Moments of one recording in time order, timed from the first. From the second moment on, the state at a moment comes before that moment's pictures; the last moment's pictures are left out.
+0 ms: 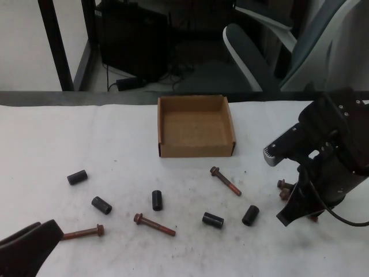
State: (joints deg) left arm -18.0 -0.3 0.5 10.5 16.8 -39.8; right arm 20.5 93.8 -54.1 38.0 4.4 -18.3
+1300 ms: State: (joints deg) left arm -18.0 -0.3 0.5 10.3 16.0 -39.8; right arm 20.4 100.9 -55.1 31.7 4.9 -23.8
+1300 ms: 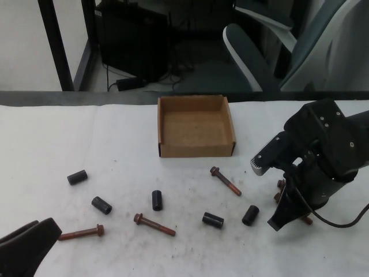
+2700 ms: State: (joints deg) left arm -18.0 67.0 -39.7 7.8 12.6 4.4; right arm 20.4 61.7 -47.1 50.5 -5.7 -13.8
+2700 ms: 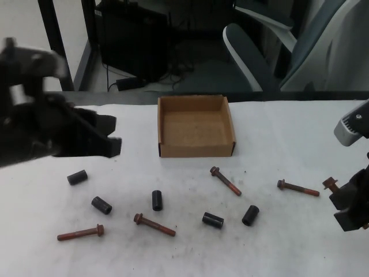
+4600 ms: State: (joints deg) left arm -9.8 100.3 -54.8 21.5 2.7 52.4; right arm 20.4 61.6 -47.0 50.6 -11.1 -11.9
